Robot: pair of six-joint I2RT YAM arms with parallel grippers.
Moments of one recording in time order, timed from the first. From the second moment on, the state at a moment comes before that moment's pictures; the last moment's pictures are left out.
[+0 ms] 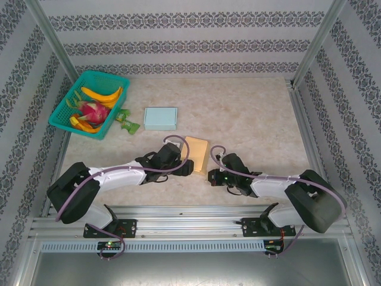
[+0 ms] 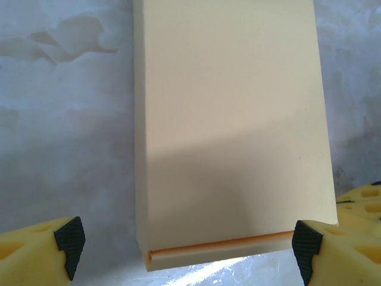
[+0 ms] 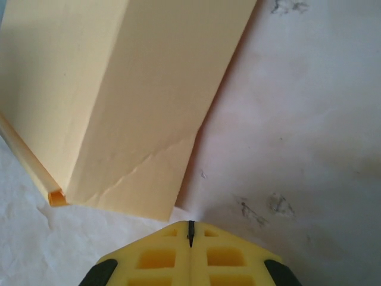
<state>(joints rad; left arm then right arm) -0.80 1.48 0.72 -0.10 -0.08 -0.62 0.66 1.37 0.31 0.25 -0.24 0.68</state>
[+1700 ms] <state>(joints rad) -0.94 1.67 0.83 -0.04 -0.17 -0.77 0.66 1.45 0.32 0.37 -0.25 0.79</state>
